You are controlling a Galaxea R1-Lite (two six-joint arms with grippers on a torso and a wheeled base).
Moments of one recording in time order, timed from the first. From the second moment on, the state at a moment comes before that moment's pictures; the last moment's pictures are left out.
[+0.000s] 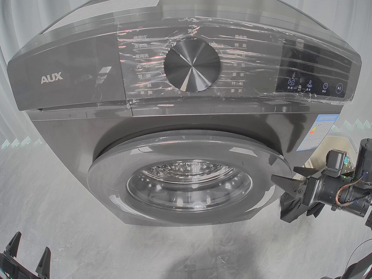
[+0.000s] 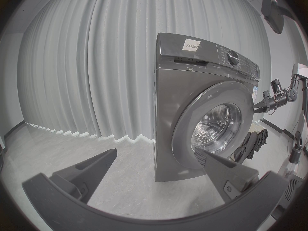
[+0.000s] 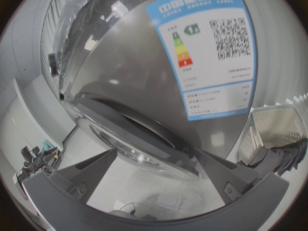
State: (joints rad) left arm 0.00 0.02 -0.02 0.00 -0.01 -0.01; right arm 0.48 1.35 -0.39 -0.71 0.09 0.25
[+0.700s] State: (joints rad) left arm 0.00 0.02 -0.02 0.00 -0.01 -0.02; right arm 0.52 1.31 -0.30 -0.70 0.10 0.25
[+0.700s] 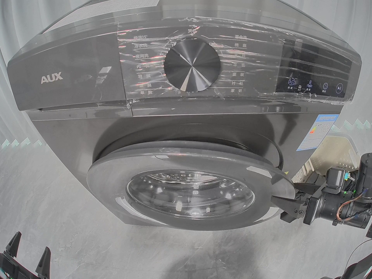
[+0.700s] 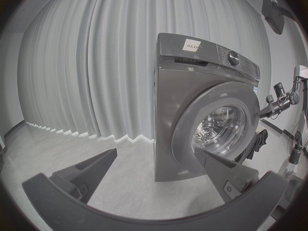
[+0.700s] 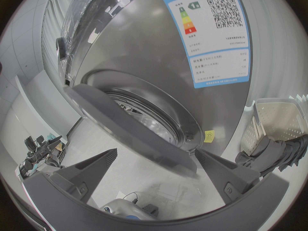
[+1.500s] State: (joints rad) left arm 0.00 0.02 -0.02 0.00 -0.01 -0.02; right arm 0.56 1.36 -0.31 -0.71 0.11 0.24
